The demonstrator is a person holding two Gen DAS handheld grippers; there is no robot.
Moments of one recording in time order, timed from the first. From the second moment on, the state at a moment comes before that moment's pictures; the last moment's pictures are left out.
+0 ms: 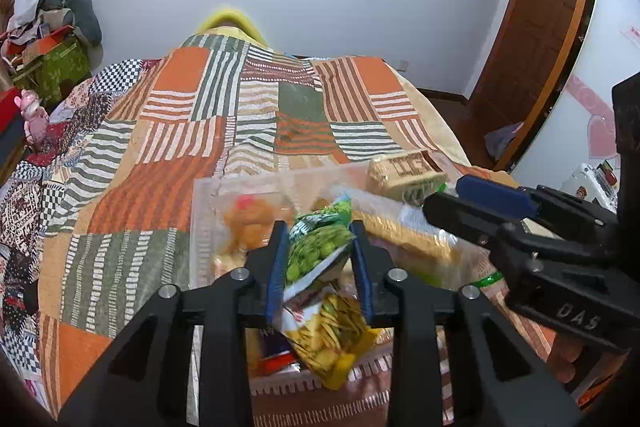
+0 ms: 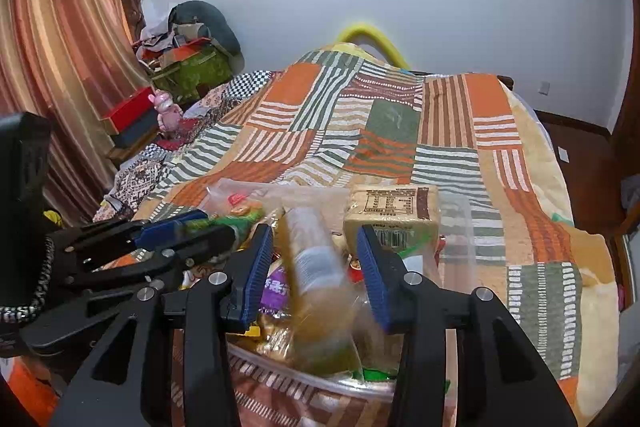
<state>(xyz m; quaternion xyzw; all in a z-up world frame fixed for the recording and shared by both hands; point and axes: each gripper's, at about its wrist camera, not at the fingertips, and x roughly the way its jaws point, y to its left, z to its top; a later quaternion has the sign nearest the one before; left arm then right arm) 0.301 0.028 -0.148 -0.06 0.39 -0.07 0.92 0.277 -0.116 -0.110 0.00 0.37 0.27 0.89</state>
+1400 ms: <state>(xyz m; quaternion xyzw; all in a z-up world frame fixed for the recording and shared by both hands) 0.066 0.012 0.021 -0.02 0.12 -0.02 0.99 0.103 -0.175 0.025 0.01 0.15 0.22 0.96</state>
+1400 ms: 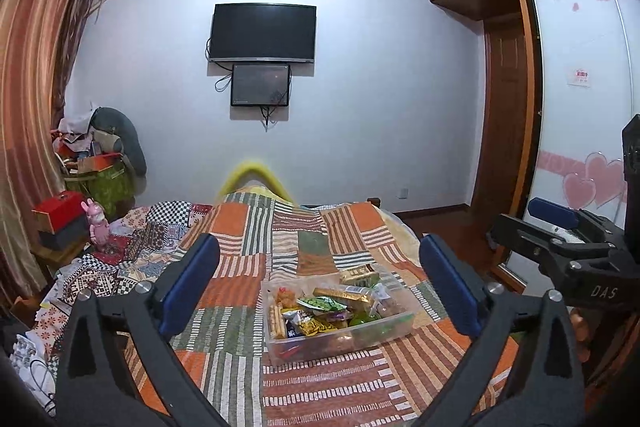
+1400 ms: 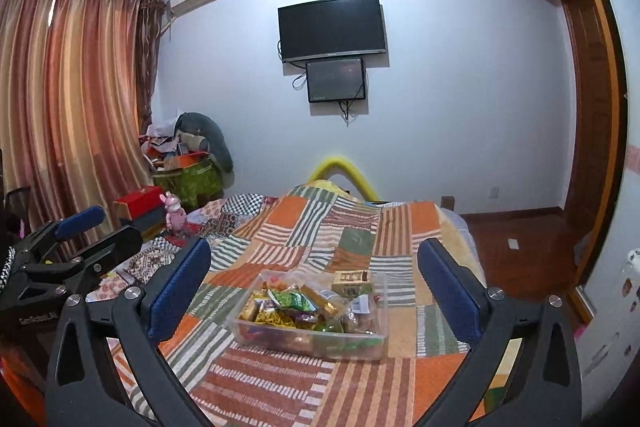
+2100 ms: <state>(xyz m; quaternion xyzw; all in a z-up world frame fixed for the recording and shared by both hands) 0.068 0.005 0.014 0.00 0.13 -0.03 0.99 0.094 -0.183 0.020 0.01 0.15 0.21 0.97</state>
